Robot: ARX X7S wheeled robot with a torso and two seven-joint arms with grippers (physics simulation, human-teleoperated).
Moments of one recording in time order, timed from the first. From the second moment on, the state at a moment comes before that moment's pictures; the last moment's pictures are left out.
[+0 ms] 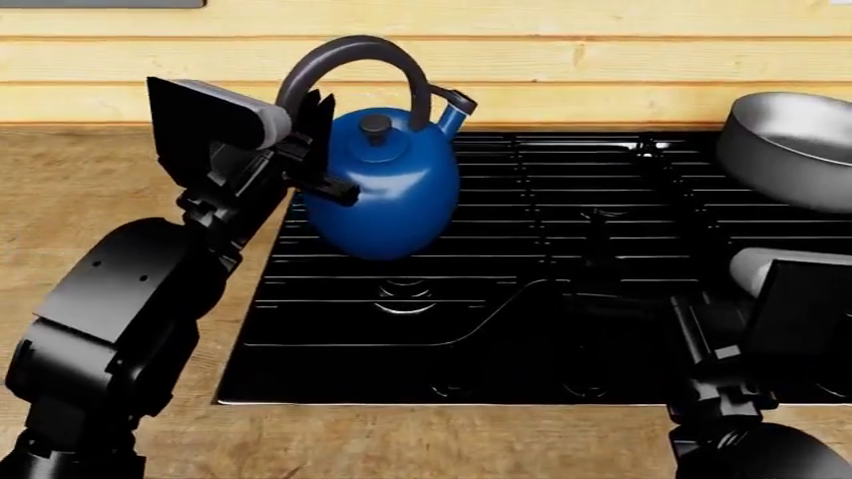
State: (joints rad) left arm -0.85 -0.37 0.27 0.04 -0.58 -0.45 0.14; right arm 0.30 0.45 -0.01 -0.79 0.81 0.74 0.57
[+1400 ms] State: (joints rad) left arm -0.86 -0.27 0.33 -0.27 -0.54 -0.31 0.23; right arm 0.30 0.43 -0.09 -0.65 0.73 0.65 0.52
